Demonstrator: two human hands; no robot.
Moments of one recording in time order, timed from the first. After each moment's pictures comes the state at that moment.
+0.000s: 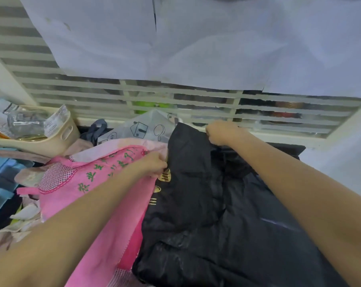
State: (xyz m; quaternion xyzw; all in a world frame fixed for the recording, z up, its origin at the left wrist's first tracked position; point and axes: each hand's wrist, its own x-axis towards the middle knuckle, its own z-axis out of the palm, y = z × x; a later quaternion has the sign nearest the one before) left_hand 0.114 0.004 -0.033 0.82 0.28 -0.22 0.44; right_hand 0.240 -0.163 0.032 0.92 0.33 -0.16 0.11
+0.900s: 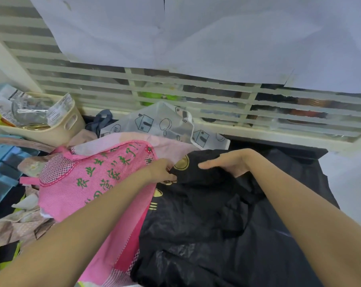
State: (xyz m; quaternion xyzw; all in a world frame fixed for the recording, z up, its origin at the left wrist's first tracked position) left_hand 0.111 0.000 -0.070 0.90 0.17 -0.25 0.31; right_hand 0.236 -0.182 -0.030 0.70 0.07 -0.66 -0.27
